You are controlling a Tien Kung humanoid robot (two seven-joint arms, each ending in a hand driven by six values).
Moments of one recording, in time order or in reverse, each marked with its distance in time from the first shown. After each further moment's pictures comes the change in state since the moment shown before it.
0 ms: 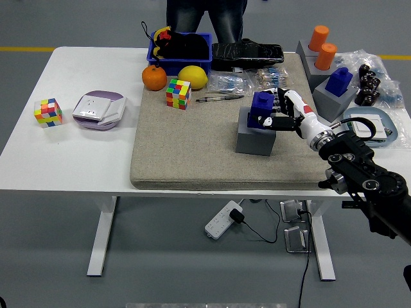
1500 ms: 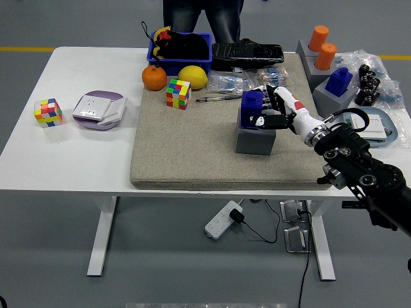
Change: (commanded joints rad) left arm -0.003 -0.001 0.002 -0.001 0.001 -0.005 -0.001; right arm 0.057 -0.017 -0.103 0.006 0.008 0.029 0.017
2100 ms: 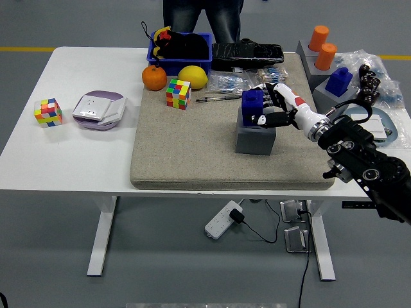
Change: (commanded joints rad) left arm -0.011 0.005 0.012 -0.001 0.000 0.000 -0.002; right arm 0.043 -0.017 -0.052 -0.018 -0.023 0.019 0.003
